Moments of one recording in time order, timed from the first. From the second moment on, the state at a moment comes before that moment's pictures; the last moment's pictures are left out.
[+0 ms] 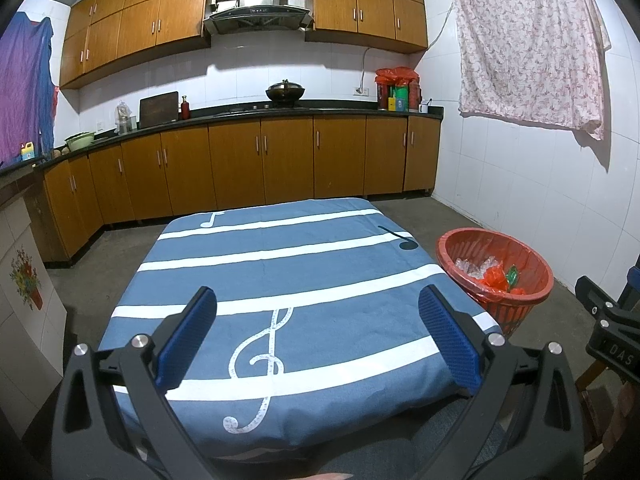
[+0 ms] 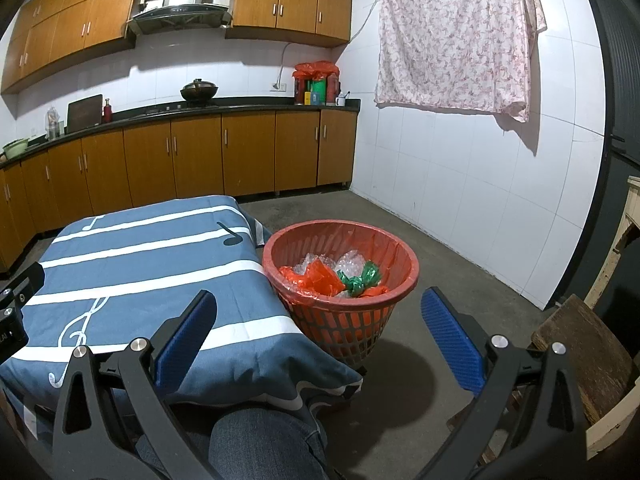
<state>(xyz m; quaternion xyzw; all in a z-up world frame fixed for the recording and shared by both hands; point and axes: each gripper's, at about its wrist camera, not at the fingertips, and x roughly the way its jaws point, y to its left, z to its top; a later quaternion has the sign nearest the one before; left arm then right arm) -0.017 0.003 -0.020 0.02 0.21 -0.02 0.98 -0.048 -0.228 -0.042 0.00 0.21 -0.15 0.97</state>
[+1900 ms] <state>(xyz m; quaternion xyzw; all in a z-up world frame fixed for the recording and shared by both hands) -0.014 -0.002 -0.027 0.01 0.22 -0.01 0.97 -0.048 -0.230 -0.039 0.00 0.21 -0.15 0.97</state>
